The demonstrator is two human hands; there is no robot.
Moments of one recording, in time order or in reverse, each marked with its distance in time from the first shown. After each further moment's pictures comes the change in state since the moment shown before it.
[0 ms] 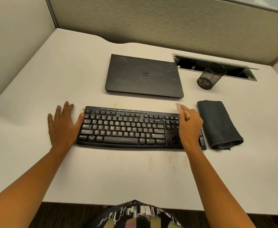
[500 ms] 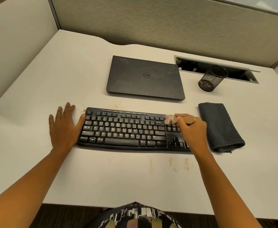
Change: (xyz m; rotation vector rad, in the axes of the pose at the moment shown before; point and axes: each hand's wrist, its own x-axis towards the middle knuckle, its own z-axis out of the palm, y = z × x) left_hand 0.000 -0.001 0.000 0.003 -0.002 0.000; right_hand -0.006 -0.022 -0.028 -0.002 -0.227 0.061
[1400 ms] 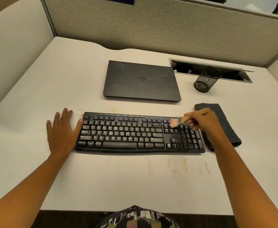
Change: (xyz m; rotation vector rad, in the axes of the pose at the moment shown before) left_hand 0.000 -0.001 0.001 0.021 -0.007 0.005; right_hand 0.056 0.029 -0.043 0.156 -0.222 0.339
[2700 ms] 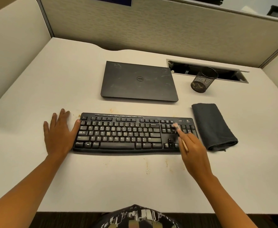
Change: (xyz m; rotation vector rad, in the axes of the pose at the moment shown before) left_hand 0.000 0.000 0.000 -0.015 0.006 0.001; right_hand -0.082 0.067 0.042 -0.596 0.243 -0.787
